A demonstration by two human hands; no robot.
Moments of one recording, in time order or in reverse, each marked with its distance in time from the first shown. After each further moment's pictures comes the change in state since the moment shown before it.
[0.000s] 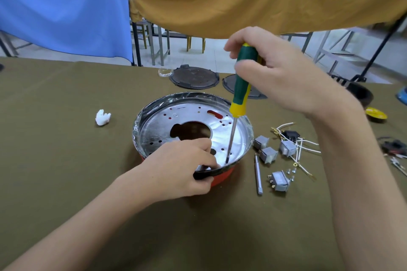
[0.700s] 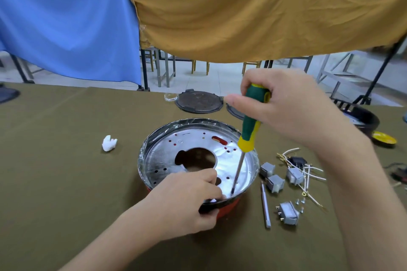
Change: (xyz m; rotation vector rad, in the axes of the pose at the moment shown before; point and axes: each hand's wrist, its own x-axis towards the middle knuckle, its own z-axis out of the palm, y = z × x) left_hand -0.002 -0.002 0.003 0.010 0.000 0.012; right_hand -0.001 -0.007 -0.007 -0.215 0.069 -0.001
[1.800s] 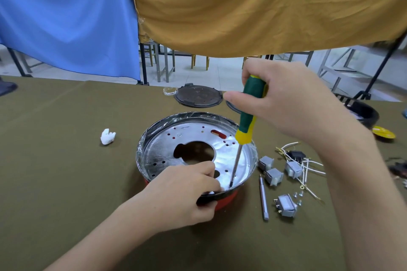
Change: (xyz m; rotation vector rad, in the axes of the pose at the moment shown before) left_hand -0.001 -0.001 0.002 -0.003 0.042 0.027; right_hand -0.005 -0.008 0.000 -0.098 -0.004 0.062
